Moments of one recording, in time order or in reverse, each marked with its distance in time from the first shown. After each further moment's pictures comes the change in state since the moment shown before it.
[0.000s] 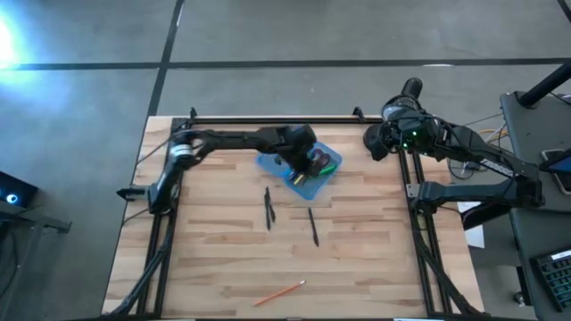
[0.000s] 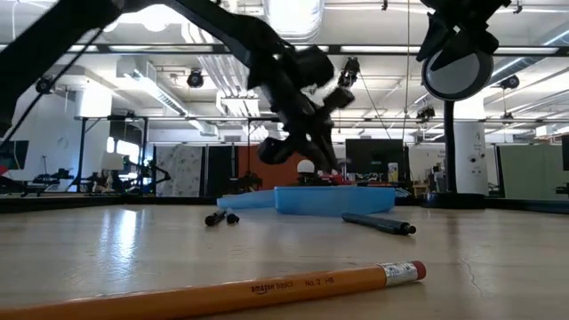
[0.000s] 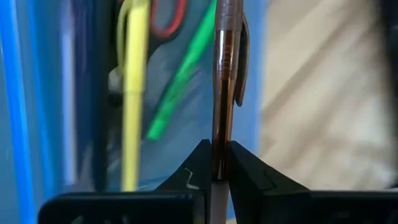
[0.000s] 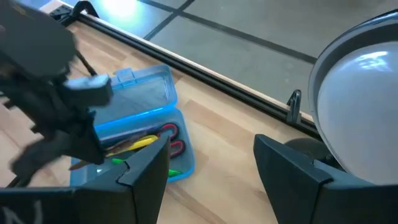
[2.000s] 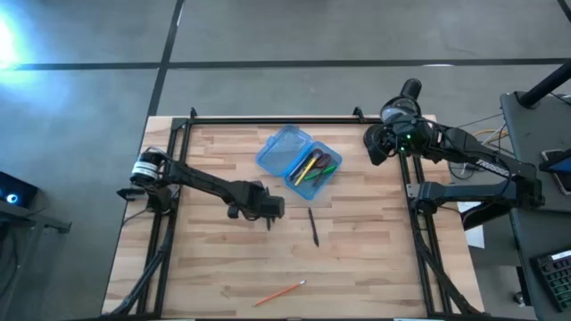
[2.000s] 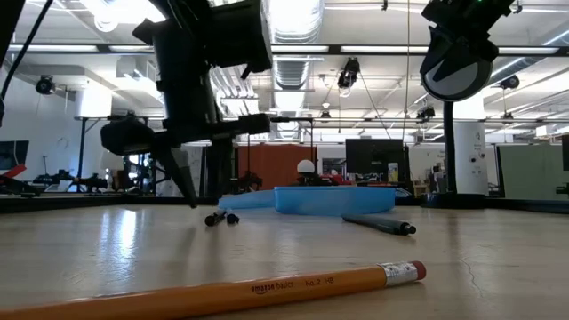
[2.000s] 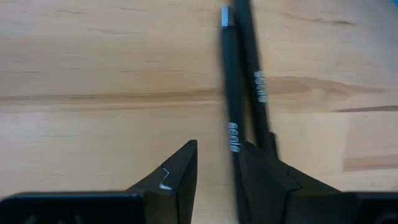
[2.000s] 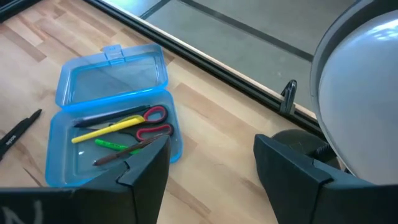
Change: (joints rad) left arm -0.425 -0.319 -0.569 -0.109 -0.475 -0.969; right arm 0.000 0.004 -0.052 -0.008 0.001 -0.057
